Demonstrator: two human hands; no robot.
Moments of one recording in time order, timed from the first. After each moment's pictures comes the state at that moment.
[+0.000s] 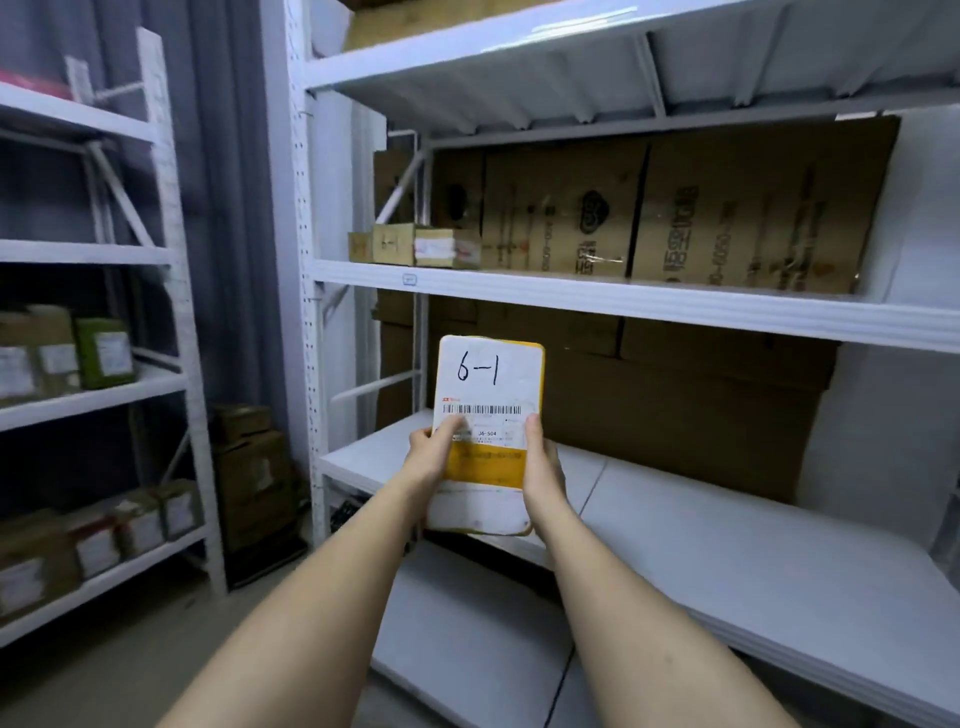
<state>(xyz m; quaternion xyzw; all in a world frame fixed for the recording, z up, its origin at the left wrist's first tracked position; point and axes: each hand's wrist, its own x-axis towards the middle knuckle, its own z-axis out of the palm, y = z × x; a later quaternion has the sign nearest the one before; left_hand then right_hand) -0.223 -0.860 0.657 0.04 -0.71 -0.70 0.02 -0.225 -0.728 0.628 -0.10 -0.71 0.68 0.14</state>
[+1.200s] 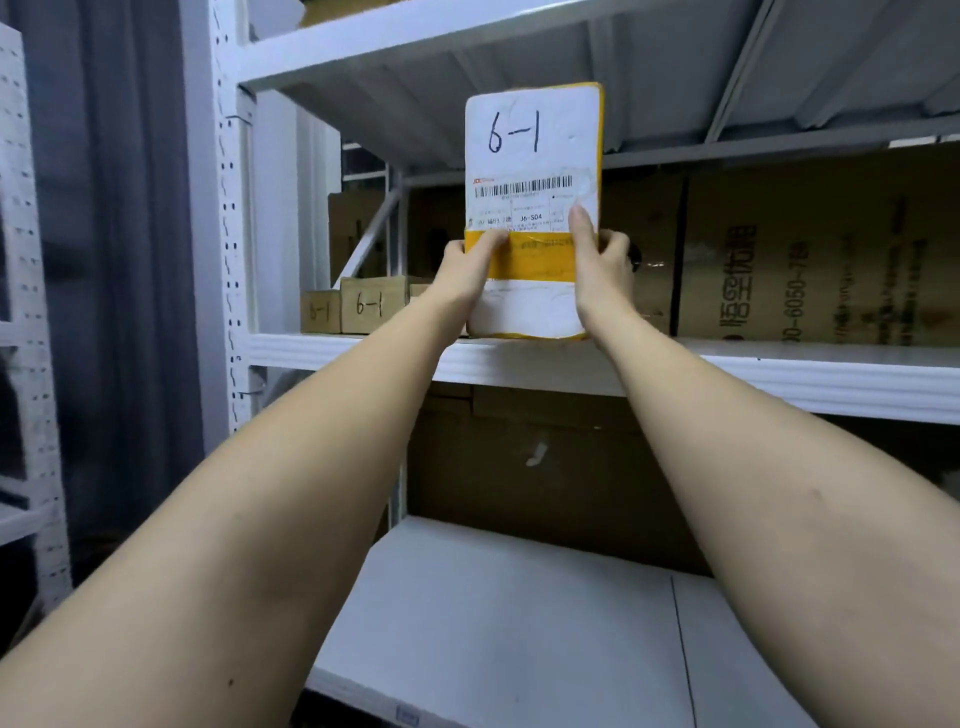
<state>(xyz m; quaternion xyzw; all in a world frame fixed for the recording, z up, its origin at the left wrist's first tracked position) -0.557 -0.910 0.890 -0.22 -0.70 -0.67 0.13 -0.542 -0.772 0.885 -0.01 -0.71 0.55 0.45</state>
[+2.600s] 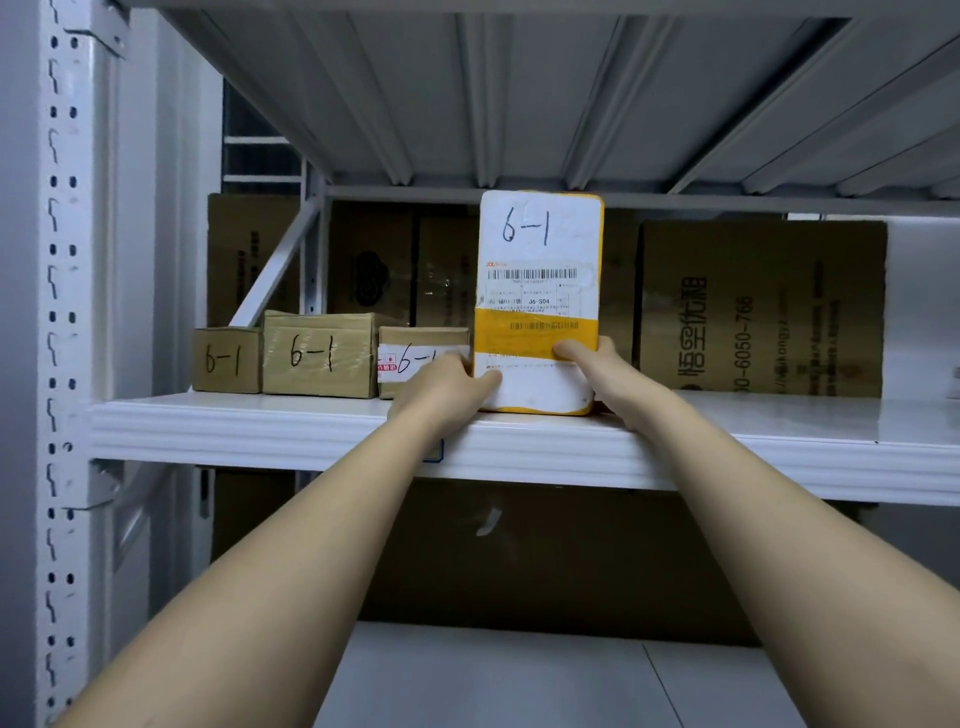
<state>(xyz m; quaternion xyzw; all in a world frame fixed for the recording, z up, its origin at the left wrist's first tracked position) -0.748 -0.934 0.855 -0.32 -0.84 -0.40 0.17 -0.662 -0.768 0.872 -0.08 -0.80 0.50 0.32</state>
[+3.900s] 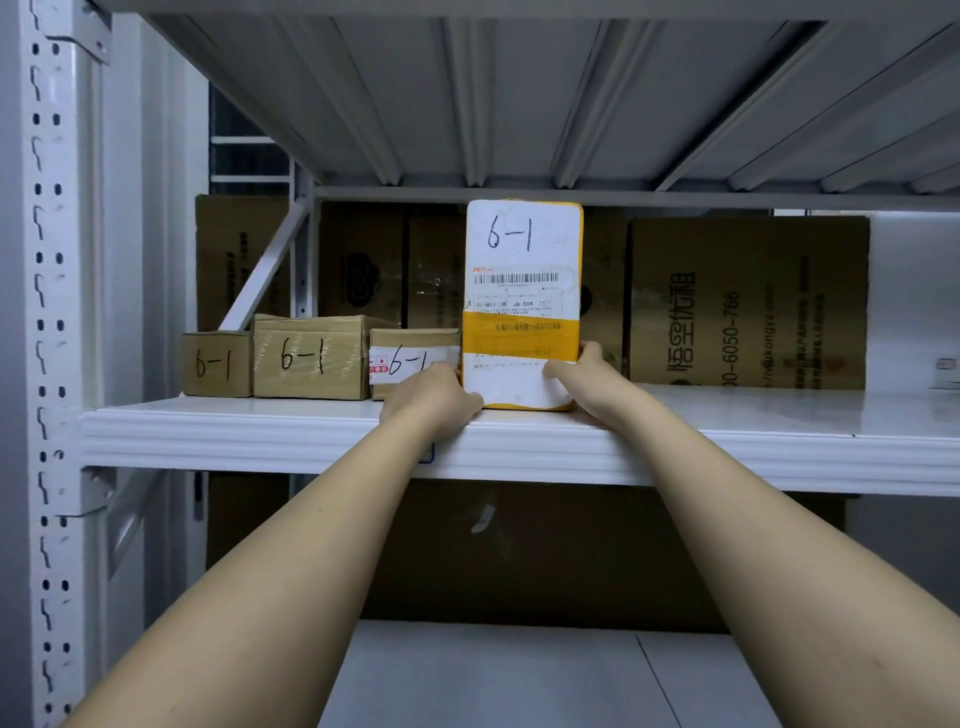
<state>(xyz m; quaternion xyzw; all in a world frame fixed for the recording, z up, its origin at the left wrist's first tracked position) -0.751 -0.932 0.855 -0.27 -0.91 -0.28 0.18 -0.656 -0.778 0.871 -0.15 -0.84 0.42 0.30</state>
